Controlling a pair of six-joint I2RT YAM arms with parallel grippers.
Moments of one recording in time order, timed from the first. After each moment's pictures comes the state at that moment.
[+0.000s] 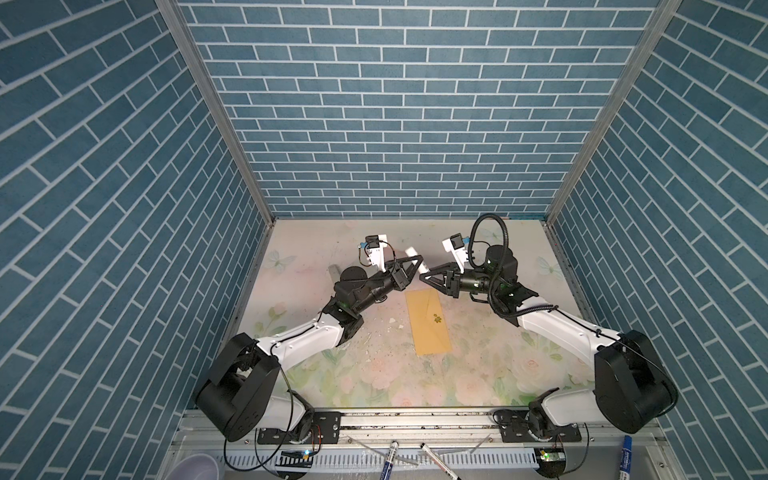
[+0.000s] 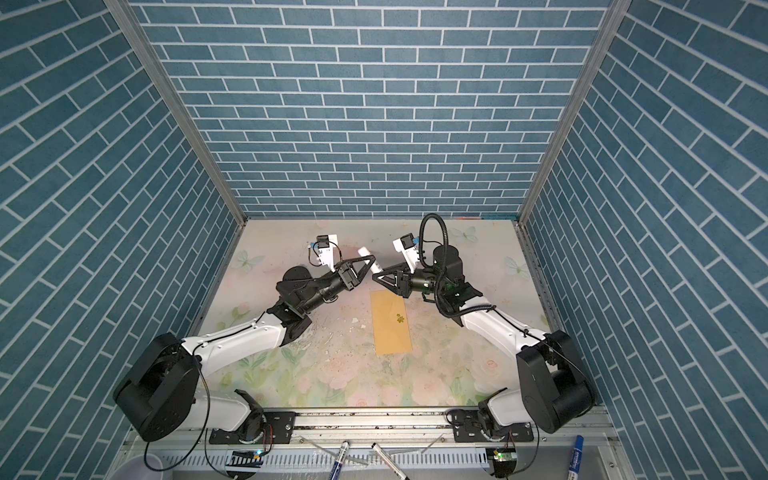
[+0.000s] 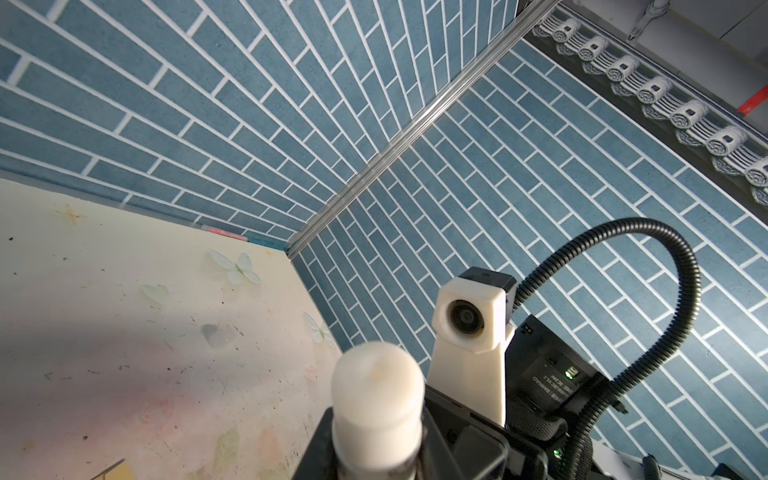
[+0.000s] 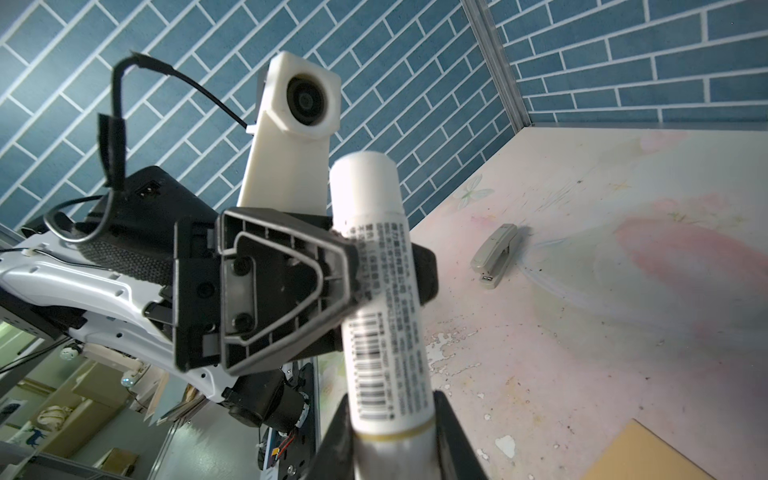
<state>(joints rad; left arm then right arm) -0.63 1.40 0.71 0.82 0.31 -0.92 0.53 1.41 0.84 0.39 -0.89 0.47</state>
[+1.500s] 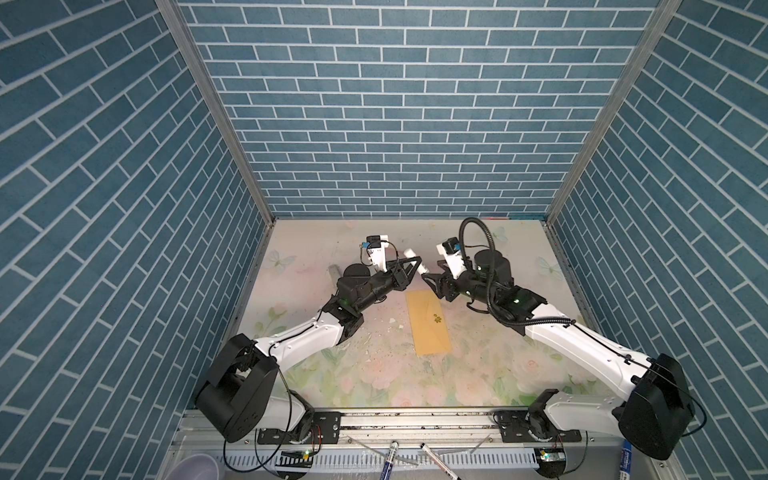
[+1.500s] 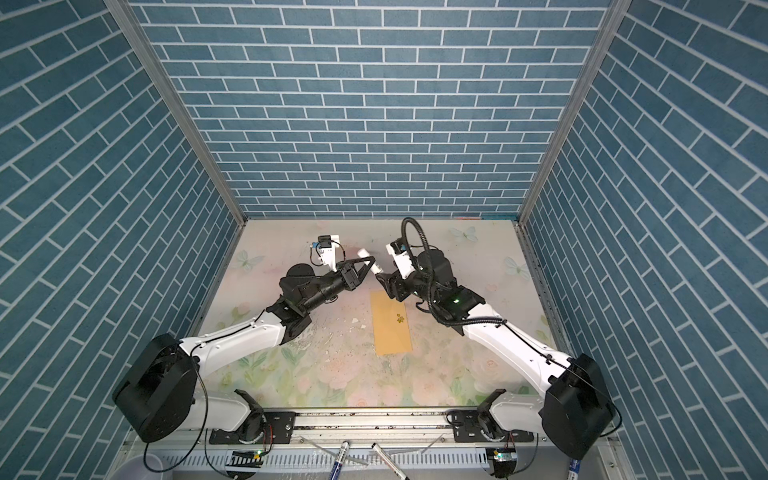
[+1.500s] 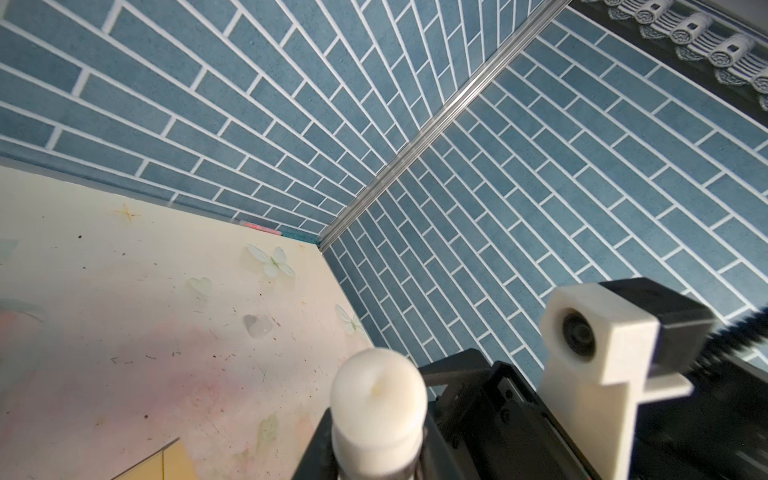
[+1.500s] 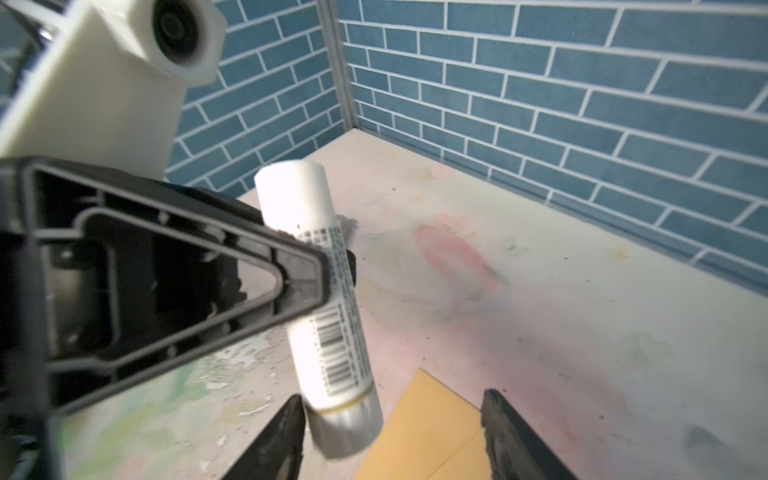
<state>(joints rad) -0.63 1.39 0.73 0.69 0.29 -0.84 0.65 1.26 0.91 -0.01 -0.31 0.09</state>
